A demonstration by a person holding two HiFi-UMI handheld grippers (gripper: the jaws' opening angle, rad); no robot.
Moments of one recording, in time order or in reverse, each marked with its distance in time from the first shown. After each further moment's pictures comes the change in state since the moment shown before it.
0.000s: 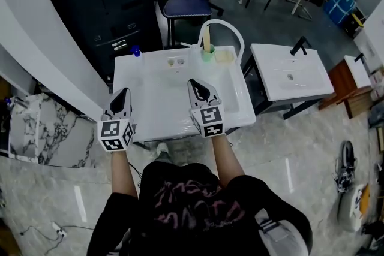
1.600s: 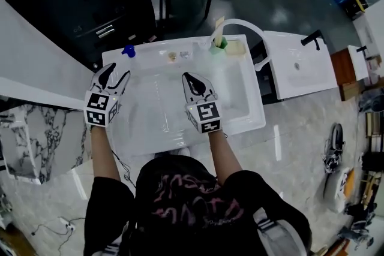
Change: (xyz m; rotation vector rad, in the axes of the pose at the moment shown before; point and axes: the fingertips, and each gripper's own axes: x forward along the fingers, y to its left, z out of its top) left arm 0.193 0.099 -0.073 0.137 0.257 -0.291; right arm 0.156 -0.010 -0.069 0.083 0.169 0.010
